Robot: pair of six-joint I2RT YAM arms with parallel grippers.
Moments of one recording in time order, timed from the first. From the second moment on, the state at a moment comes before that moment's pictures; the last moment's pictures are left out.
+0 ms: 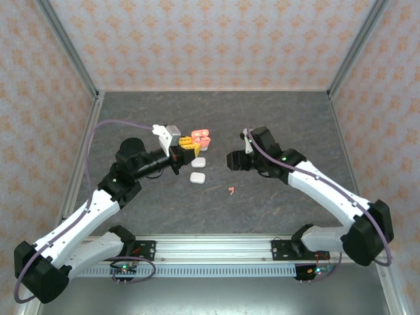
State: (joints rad) left arm -0.52 0.92 0.76 0.10 0.46 -0.17; right arm 0.63 1.26 0.98 -0.59 -0.09 0.44
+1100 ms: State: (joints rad) left arm -0.52 0.92 0.76 0.08 0.46 -0.16; right arm 0.72 1.65 0.91 -0.54 -0.13 0.57
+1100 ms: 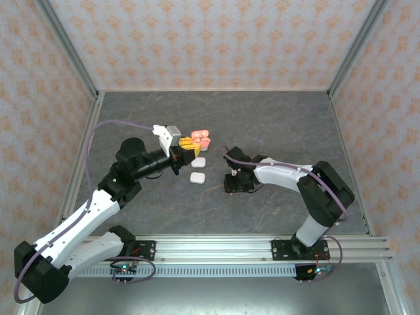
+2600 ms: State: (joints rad) left arm -0.54 1.03 0.76 0.16 0.58 -0.20; right arm 0.73 1.02 1.15 -0.44 -0.09 0.06
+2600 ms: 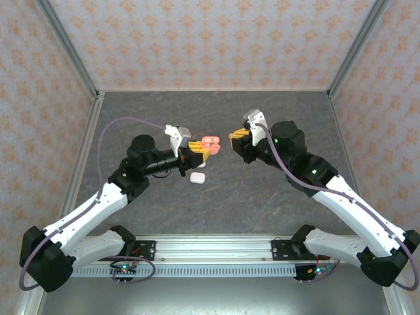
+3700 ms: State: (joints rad) left arm -0.54 1.04 0.76 0.20 0.60 -0.22; right arm 0.73 1.11 1.14 -0.37 -0.22 0.00
